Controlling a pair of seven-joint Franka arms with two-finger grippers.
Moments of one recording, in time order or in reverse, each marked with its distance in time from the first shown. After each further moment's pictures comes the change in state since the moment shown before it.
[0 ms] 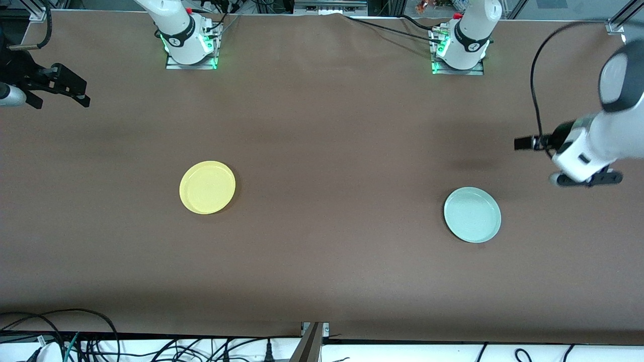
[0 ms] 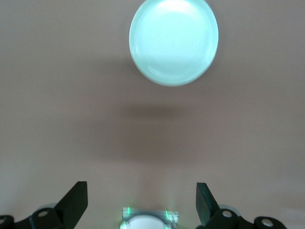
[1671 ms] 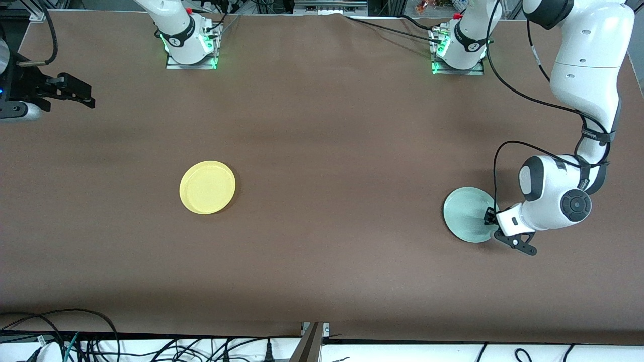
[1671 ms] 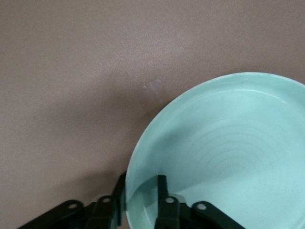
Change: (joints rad) left arm 0.060 0.444 -0.009 -0.085 0.009 0.799 0.530; right arm -0.003 0.056 -0.028 0.004 0.000 -0.086 -0.063
